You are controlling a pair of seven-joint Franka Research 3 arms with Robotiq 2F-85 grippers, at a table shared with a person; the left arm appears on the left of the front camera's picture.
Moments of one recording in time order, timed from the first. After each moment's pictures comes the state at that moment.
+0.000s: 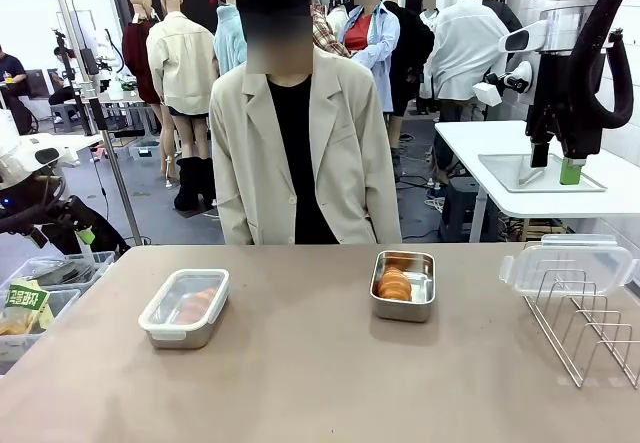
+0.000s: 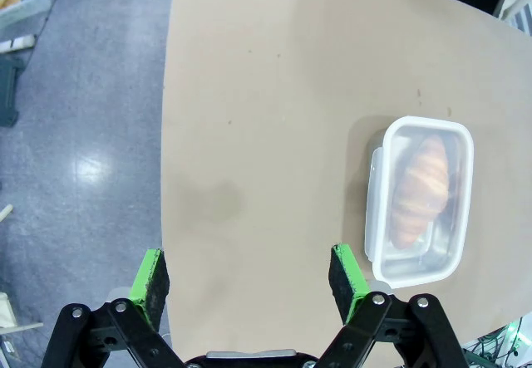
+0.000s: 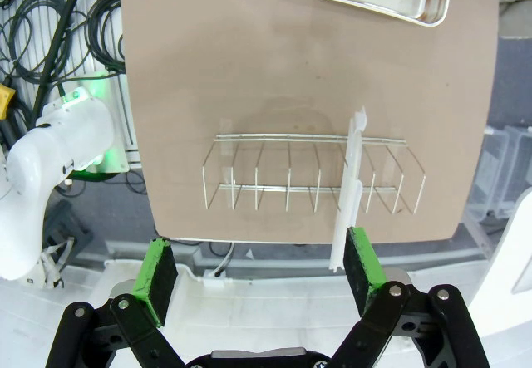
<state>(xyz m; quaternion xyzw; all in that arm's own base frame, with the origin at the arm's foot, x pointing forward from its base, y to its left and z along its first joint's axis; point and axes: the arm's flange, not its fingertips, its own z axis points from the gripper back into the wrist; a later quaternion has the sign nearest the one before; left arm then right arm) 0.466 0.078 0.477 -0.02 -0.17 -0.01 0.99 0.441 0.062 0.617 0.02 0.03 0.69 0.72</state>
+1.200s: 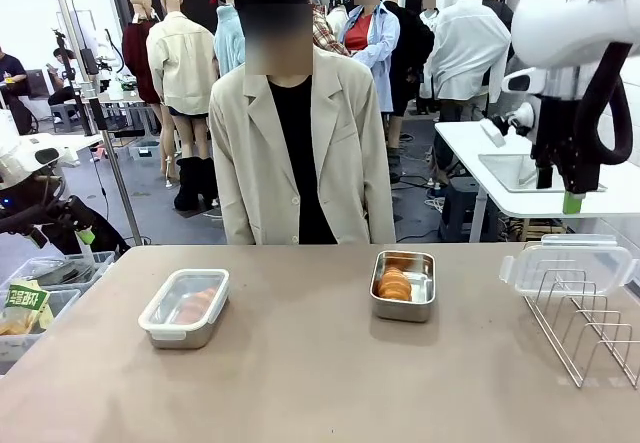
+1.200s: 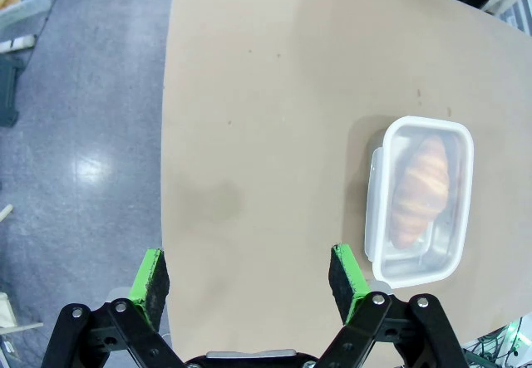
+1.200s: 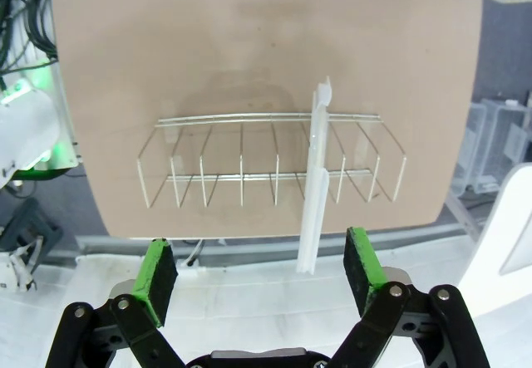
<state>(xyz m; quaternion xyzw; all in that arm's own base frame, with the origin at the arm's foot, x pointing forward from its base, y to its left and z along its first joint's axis) 0.466 0.078 0.477 -0.02 -0.17 -0.01 0.99 0.459 0.040 0.555 -0.04 0.02 0.69 0.72</state>
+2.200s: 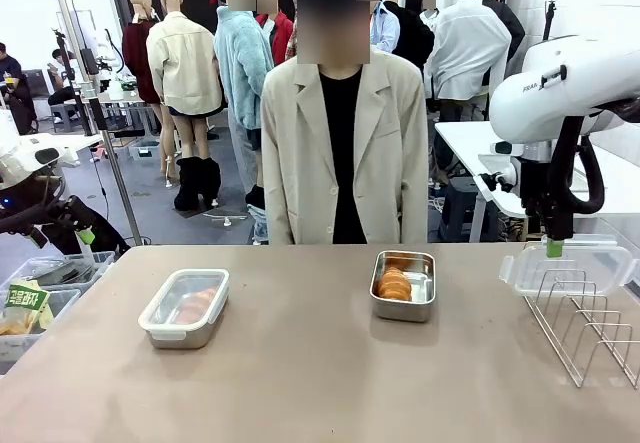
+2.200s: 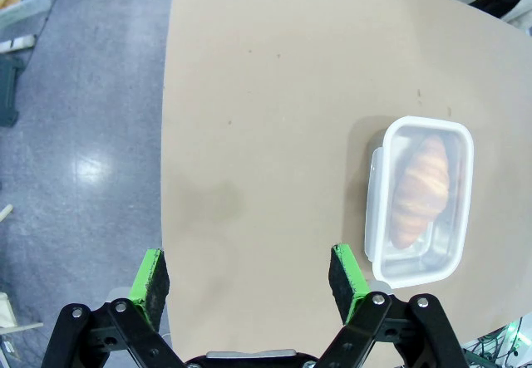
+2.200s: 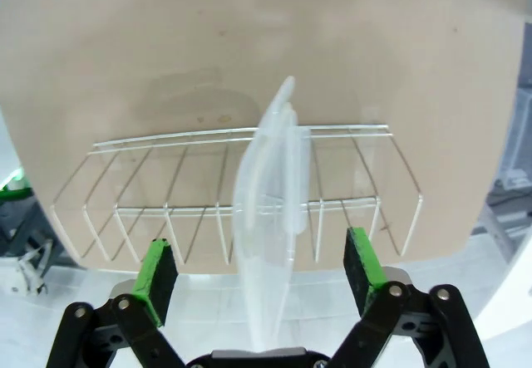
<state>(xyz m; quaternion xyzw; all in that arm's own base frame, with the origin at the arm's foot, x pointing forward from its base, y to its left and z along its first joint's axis) 0.466 0.078 0.477 -0.02 -0.17 -0.01 0.99 0.527 0.024 0.445 -0.03 0.06 0.67 0.74</state>
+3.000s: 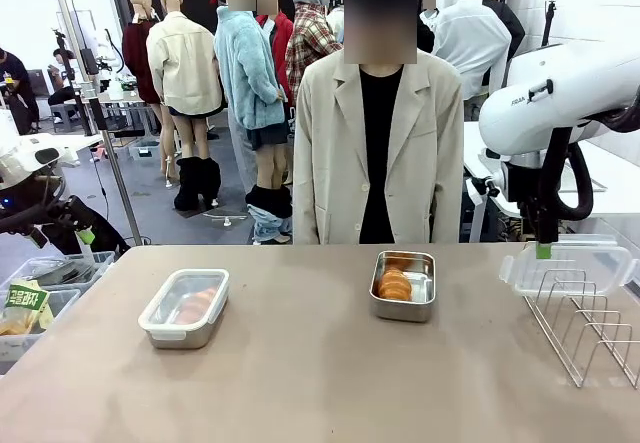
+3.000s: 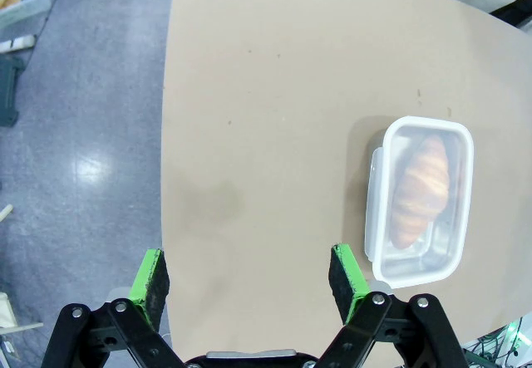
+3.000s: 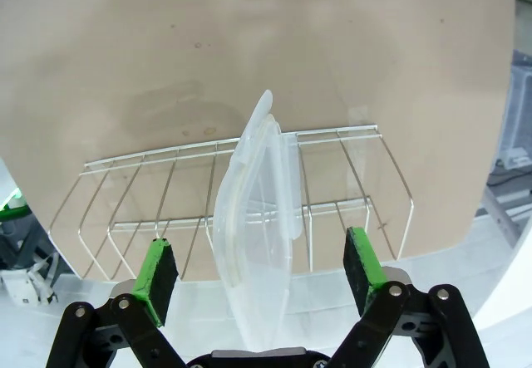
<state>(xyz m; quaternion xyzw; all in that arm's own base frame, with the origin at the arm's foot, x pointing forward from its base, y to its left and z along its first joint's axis) 0.466 0.078 0.477 -0.02 -0.17 -0.01 0.99 0.533 0.037 0.434 -0.04 0.06 0.65 0.76</state>
